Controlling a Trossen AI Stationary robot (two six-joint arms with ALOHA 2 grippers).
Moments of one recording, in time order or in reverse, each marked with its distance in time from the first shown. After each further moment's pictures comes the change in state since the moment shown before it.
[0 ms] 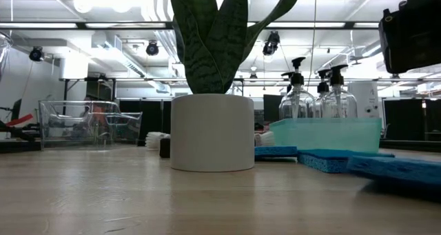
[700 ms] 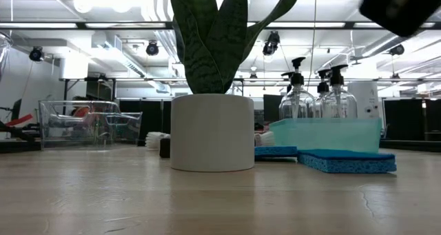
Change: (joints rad) left arm 0.031 0.004 0.000 -0.150 0.076 -0.039; right arm 0.004 -0.241 0.000 0.211 0.246 -0.600
